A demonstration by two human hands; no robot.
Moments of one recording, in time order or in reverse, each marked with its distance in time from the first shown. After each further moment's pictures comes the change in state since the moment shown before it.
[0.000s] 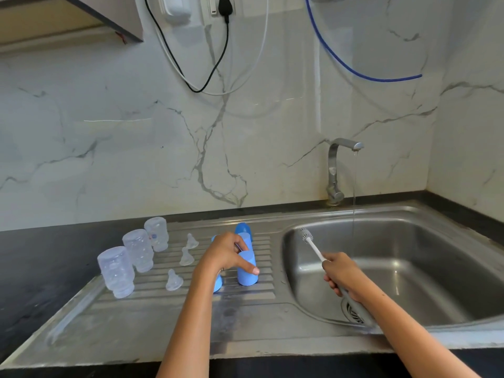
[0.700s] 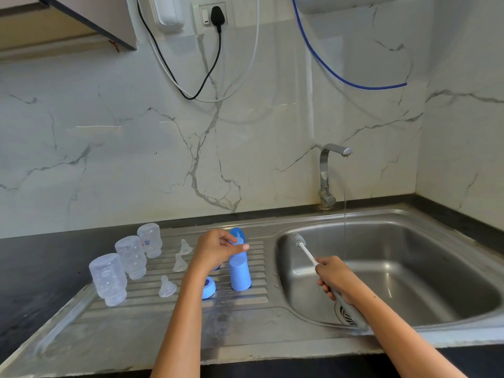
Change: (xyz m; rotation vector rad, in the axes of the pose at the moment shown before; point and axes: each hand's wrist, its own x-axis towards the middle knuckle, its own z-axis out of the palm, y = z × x) left_hand 0.005 -0.001 -0.003 -0.295 0.250 0.037; right_hand -0.005 -0.001 -0.003 0.018 -0.005 0.019
